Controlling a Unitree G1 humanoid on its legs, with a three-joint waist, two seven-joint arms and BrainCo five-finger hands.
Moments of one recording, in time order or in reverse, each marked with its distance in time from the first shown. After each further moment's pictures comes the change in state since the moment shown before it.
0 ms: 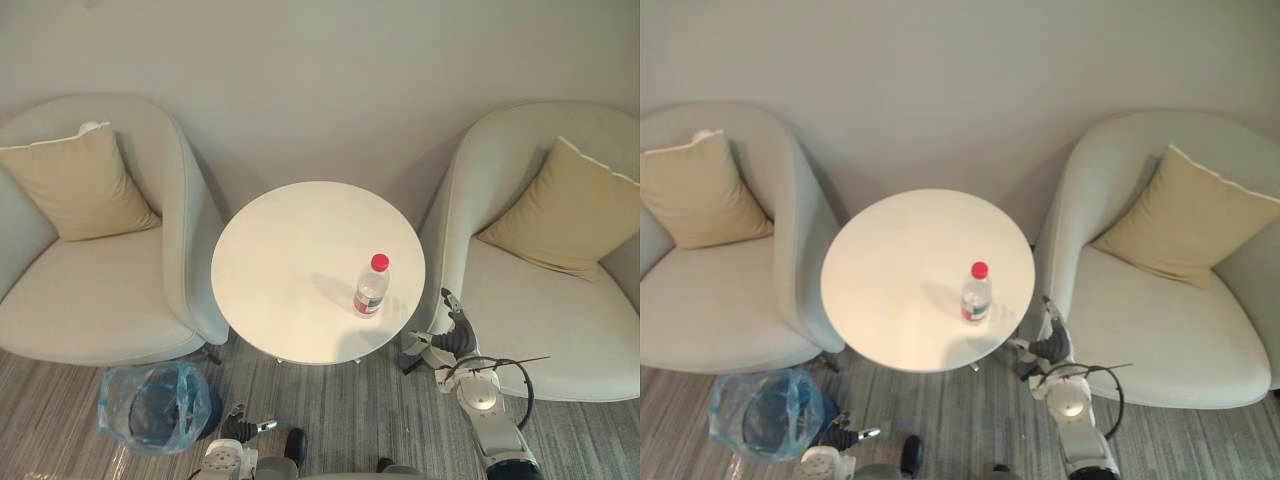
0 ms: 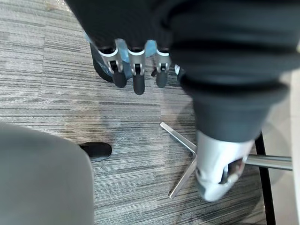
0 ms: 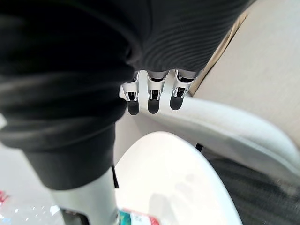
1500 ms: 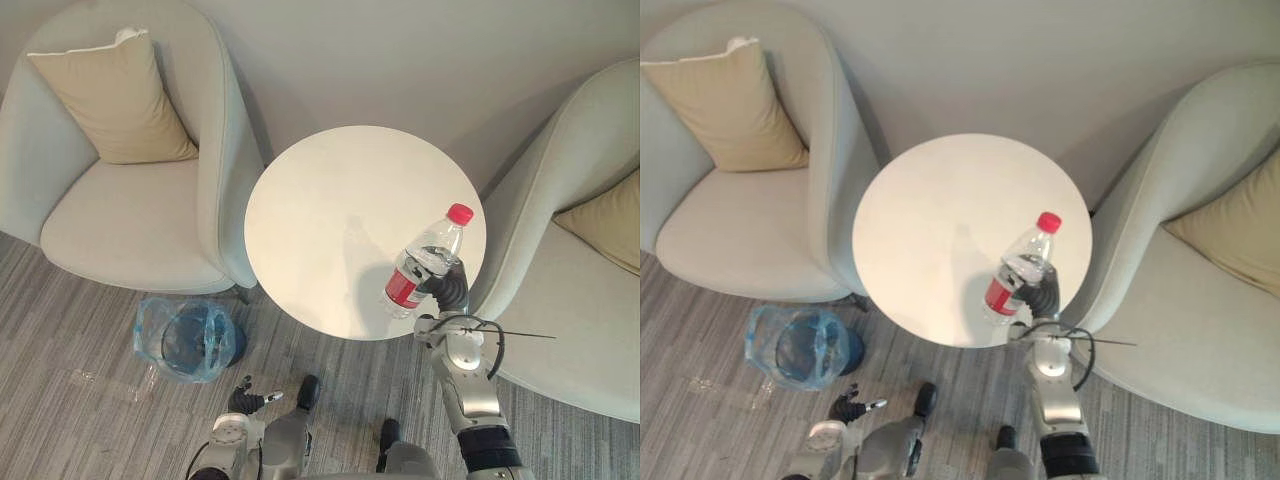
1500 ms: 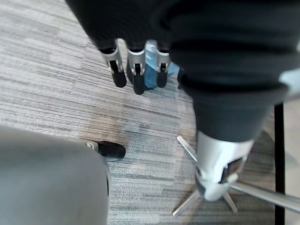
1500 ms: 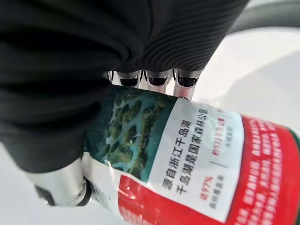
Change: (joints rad) left arm -0.053 -0.011 0.002 -0.039 -0.036 0.007 -0.019; right arm -0.013 0.122 0.006 -0.251 0.232 -0.012 0.002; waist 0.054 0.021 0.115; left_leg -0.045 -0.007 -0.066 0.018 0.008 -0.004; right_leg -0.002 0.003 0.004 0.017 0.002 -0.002
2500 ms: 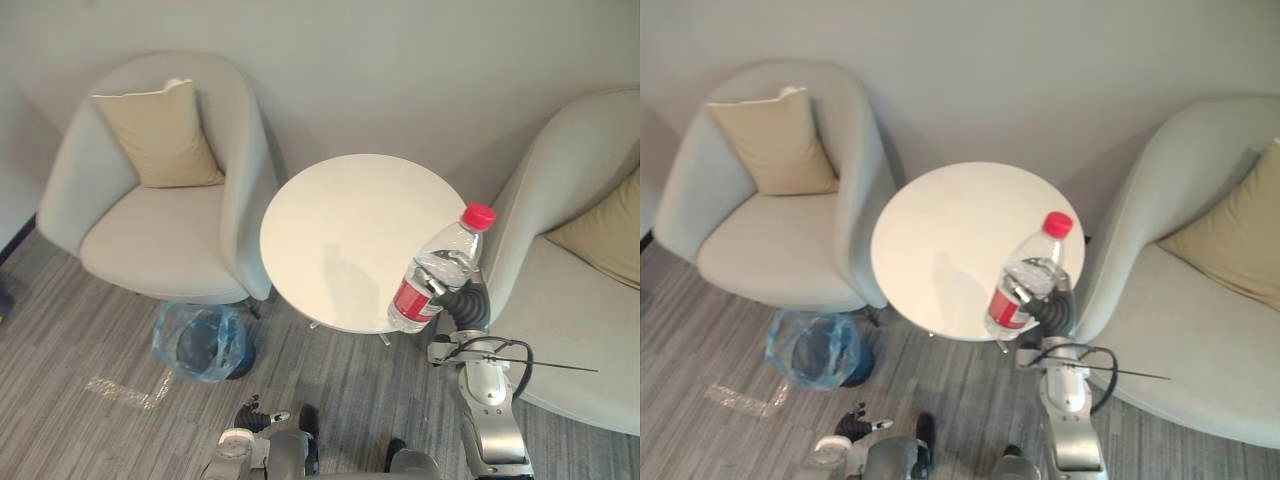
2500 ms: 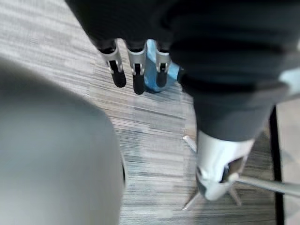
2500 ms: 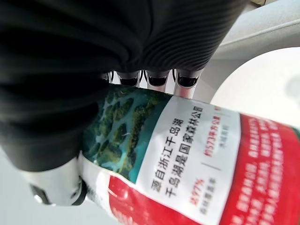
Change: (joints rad) left arm 0.041 -0.043 -0.057 0.041 0.106 0.030 -0.030; right arm 0.143 0.025 -0.052 -0.250 -0.120 -0.012 -0.008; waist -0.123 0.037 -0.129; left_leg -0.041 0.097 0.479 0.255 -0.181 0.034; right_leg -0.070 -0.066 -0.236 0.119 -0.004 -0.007
